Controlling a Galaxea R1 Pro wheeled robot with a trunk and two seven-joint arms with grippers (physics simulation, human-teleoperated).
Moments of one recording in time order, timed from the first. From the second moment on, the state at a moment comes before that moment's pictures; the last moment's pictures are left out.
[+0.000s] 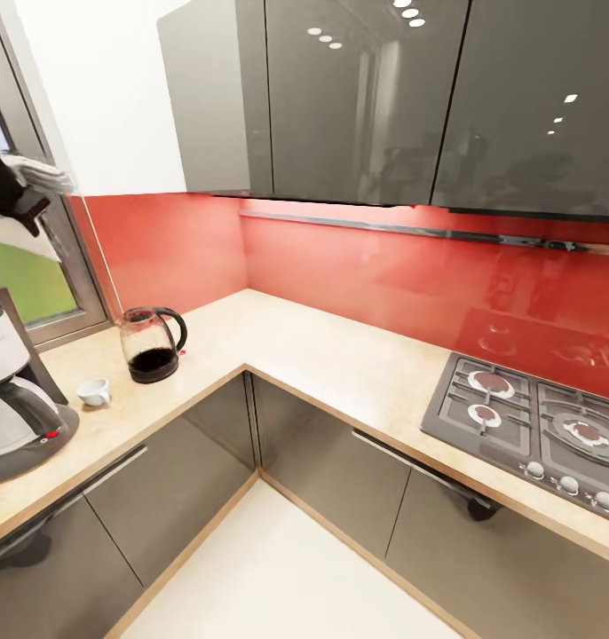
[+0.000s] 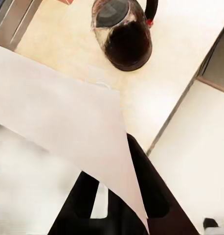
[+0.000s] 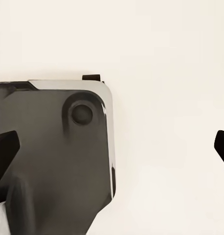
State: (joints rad) left arm -2.20 0.31 -1.38 0.04 -0.08 1.01 -1.23; right arm -0.02 -0.07 0.00 -0.27 -0.06 -0.05 0.00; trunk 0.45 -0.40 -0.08
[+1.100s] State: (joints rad) left arm -2.19 0.29 -1.72 -0.01 -0.12 0.98 -1.56; right arm -0.02 -0.07 0.00 -0.27 -0.06 -0.05 0.00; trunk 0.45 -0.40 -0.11
